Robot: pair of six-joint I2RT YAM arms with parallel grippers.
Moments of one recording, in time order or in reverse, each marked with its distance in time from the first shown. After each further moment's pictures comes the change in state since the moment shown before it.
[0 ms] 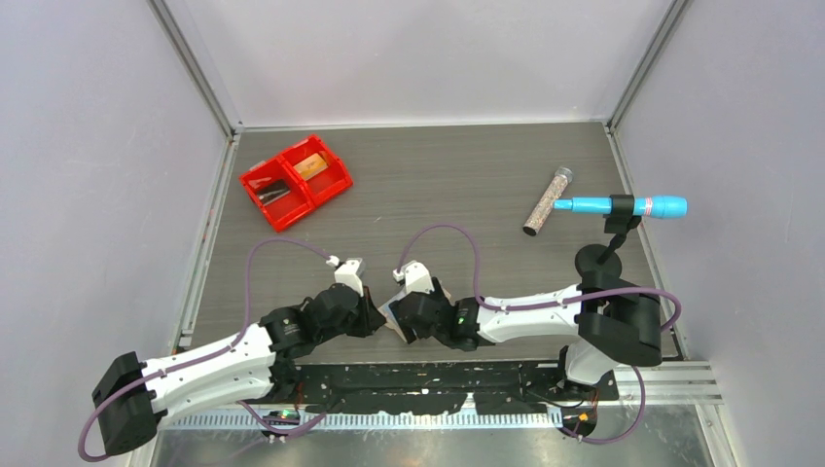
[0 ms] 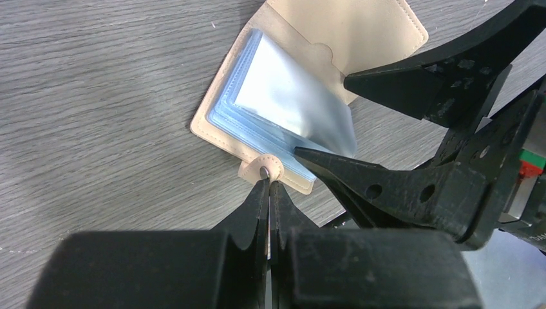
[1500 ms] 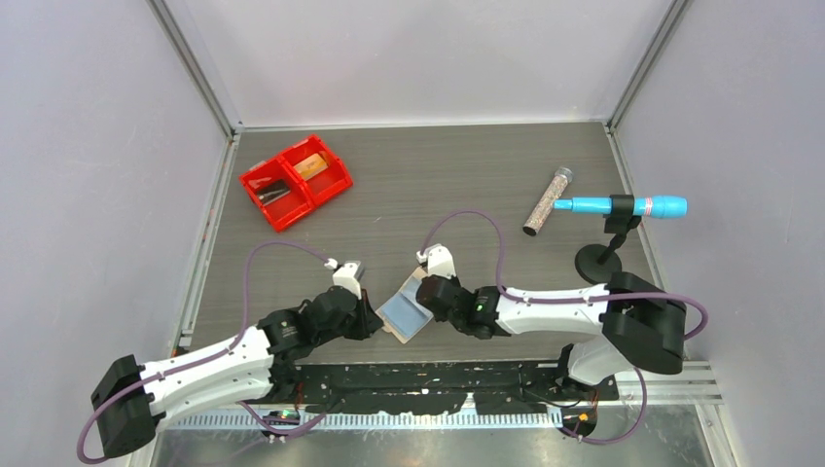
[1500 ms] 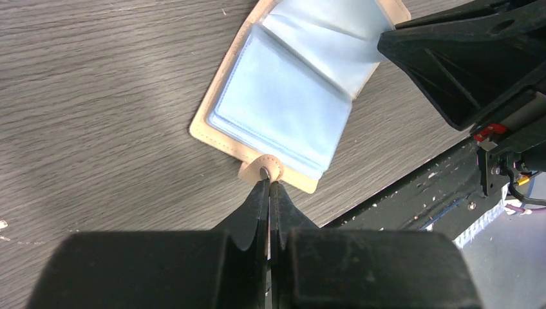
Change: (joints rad) left arm 0.000 -0.029 -0.024 -0.018 0.002 0.001; right arm -0.116 -0.104 -0.058 -0.042 0.072 -0.024
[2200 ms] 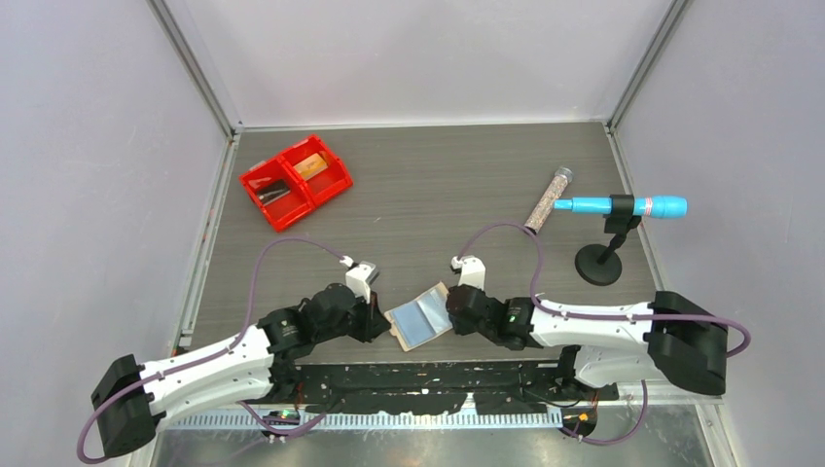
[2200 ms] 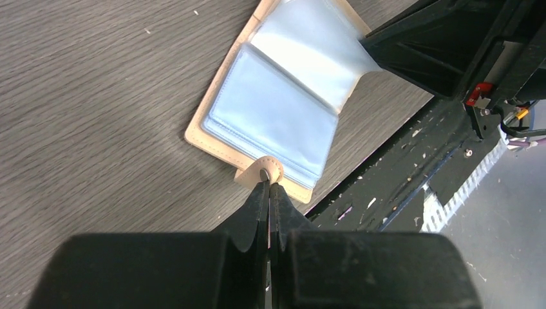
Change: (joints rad) left arm 0.000 0.000 0.007 0.067 0.133 0.198; right arm -0.021 -0.232 -0.208 -0.030 -0.138 0.232
